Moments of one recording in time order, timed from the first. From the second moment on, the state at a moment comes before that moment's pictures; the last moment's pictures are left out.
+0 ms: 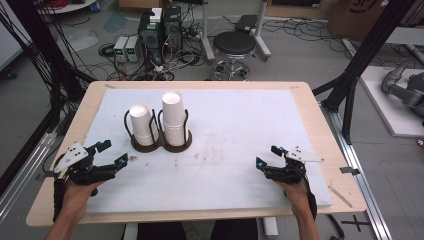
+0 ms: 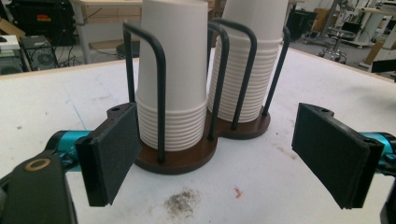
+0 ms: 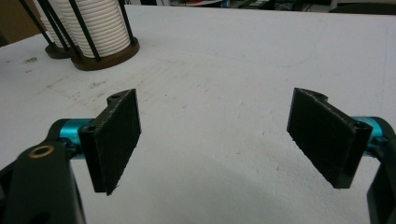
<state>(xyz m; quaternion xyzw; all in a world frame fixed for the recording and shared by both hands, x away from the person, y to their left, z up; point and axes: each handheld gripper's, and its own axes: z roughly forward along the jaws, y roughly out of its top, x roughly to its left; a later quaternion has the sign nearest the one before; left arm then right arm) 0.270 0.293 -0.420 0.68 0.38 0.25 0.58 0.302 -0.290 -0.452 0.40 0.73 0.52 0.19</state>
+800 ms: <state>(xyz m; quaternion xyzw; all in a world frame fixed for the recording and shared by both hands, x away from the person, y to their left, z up) 0.288 0.281 -0.324 0.72 0.33 0.23 0.56 0.299 -0.290 -0.452 0.39 0.72 0.53 0.21</state>
